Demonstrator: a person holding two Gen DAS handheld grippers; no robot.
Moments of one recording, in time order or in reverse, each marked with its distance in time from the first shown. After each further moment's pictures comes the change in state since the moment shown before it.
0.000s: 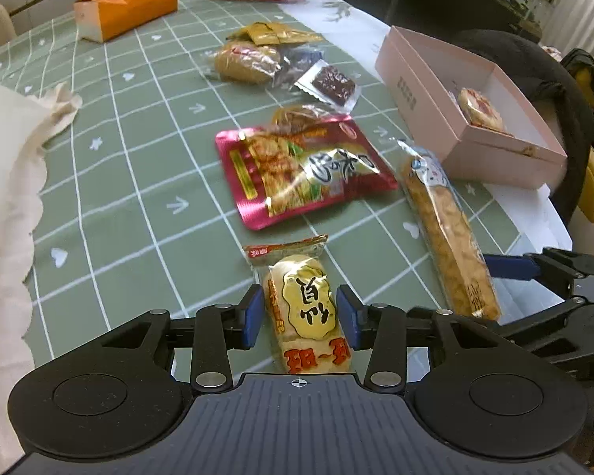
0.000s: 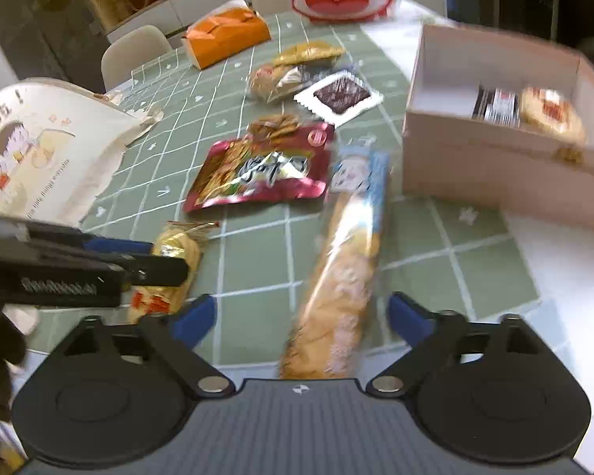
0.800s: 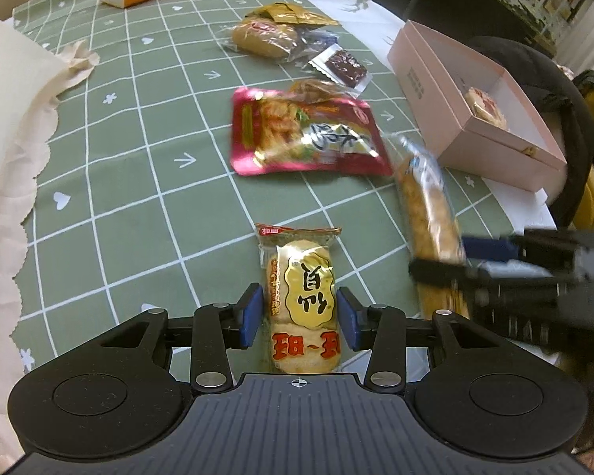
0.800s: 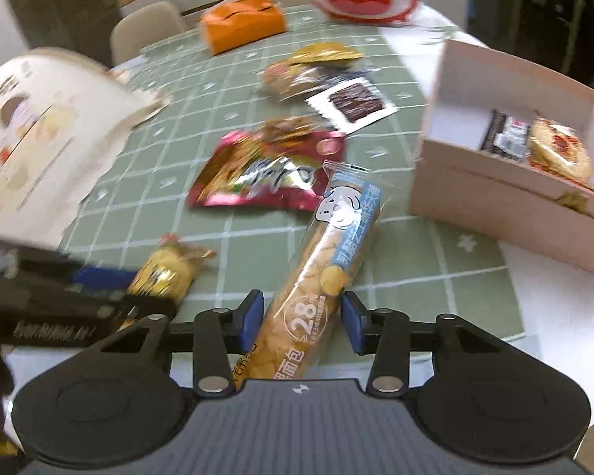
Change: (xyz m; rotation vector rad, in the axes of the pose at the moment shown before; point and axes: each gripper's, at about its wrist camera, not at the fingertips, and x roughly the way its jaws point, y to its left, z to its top) left arm -0.003 0.004 -0.015 -0.098 0.030 -0.016; right arm -0.001 0.016 0.010 -0.141 0.032 -0.038
